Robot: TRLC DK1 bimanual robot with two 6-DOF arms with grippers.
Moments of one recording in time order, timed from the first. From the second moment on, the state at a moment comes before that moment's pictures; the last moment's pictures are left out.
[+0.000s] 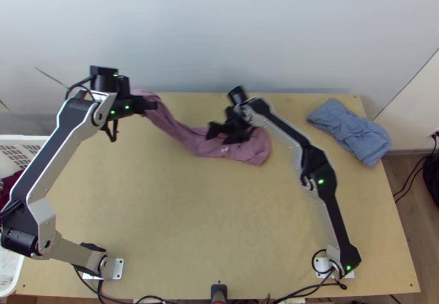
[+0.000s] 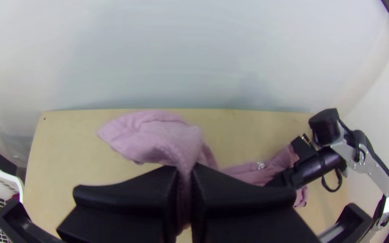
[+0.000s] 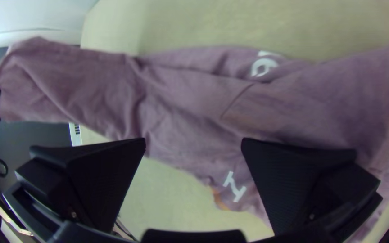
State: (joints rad) left arm -0.20 1.60 1.59 -0.67 0.03 -0.19; right arm 0.54 2.41 2.14 -0.88 -0.55 0.51
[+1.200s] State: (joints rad) left arm -0.73 2.13 2.03 -0.64 0.03 -0.25; right arm 0.19 1.72 1.73 -1.08 -0.55 0.35
